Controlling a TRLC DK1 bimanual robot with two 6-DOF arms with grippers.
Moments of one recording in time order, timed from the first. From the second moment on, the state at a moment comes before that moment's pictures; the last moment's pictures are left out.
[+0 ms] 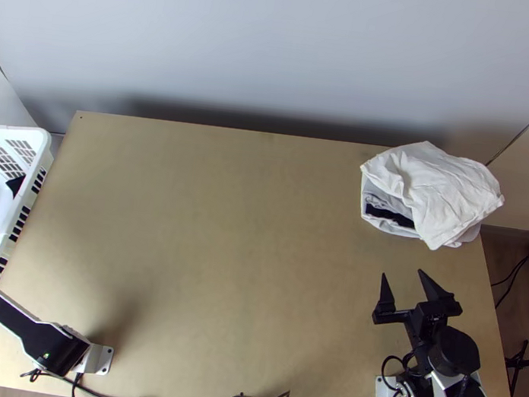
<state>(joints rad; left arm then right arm) 1.13 2.77 1.94 -0.47 0.03 -0.09 0.51 0.04 0.23 -0.39 0.33 -0.05</state>
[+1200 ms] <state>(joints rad) 1.15 1.34 1.63 -0.09 0.63 -0.71 0.48 0.00 0.23 -0.37 0.33 0.00</state>
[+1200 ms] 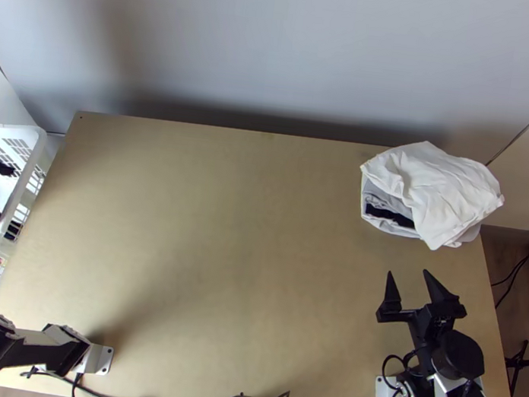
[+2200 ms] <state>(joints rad) 0.52 1.06 1.12 -0.19 0.34 -0.41 0.45 0.00 0.22 -0.30 0.33 0.05</state>
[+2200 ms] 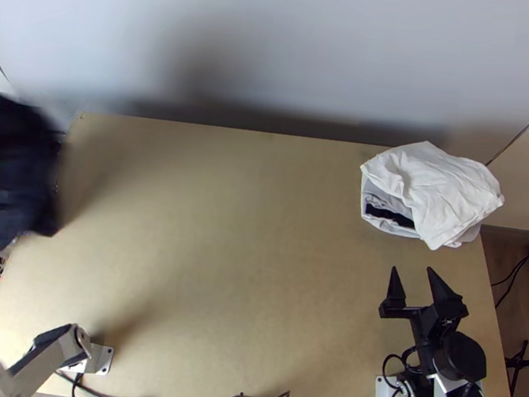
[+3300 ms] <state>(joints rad) -0.68 1.69 1.43 0.19 0.02 -0.71 0.53 0.04 0.15 -0.13 0.30 0.04</state>
